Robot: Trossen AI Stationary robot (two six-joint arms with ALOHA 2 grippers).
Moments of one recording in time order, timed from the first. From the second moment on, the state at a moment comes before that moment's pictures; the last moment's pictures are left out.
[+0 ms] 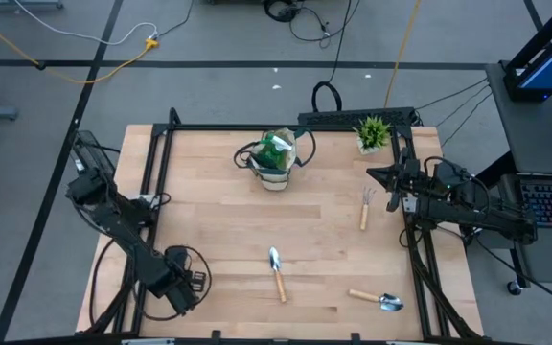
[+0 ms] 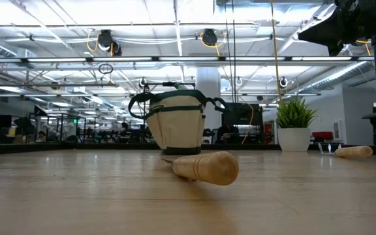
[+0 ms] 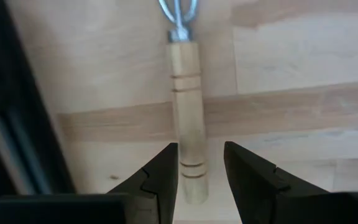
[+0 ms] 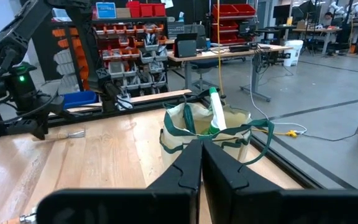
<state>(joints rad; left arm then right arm) -0.87 1.64 0.94 -0.96 0.13 -2.31 -0.25 0.17 0.39 -0.26 0.05 0.07</state>
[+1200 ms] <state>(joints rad) -0.87 1.64 0.93 -0.86 -0.16 -2.19 -0.25 0.17 0.39 -0.26 0.05 0.12</state>
